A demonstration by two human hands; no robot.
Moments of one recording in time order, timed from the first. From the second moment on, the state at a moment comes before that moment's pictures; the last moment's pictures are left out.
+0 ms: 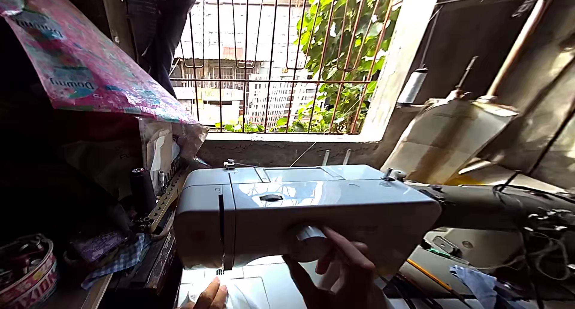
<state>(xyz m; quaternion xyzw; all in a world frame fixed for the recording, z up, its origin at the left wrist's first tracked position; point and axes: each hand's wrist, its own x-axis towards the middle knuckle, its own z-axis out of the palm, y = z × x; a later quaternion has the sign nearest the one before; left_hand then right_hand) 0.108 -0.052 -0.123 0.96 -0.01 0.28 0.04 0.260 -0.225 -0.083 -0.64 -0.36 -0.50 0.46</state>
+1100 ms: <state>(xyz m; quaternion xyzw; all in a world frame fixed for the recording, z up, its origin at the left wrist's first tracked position) 0.128 -0.064 -0.133 0.93 0.05 0.36 -0.09 0.283 -0.196 -0.106 -0.78 -0.54 -0.31 0.12</state>
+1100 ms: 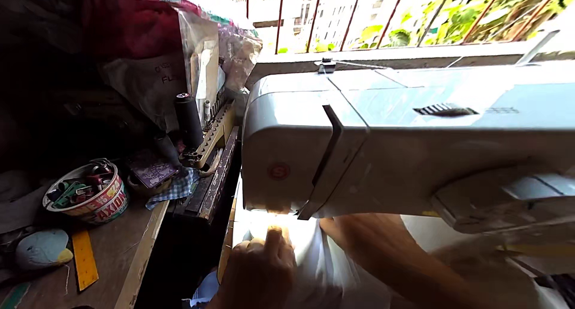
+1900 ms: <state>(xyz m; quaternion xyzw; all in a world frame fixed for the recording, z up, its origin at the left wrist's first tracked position) 0.120 -0.054 -0.127 0.95 0.04 0.32 -0.02 0.282 -0.205 -0.121 -0.73 -0.57 -0.33 0.18</state>
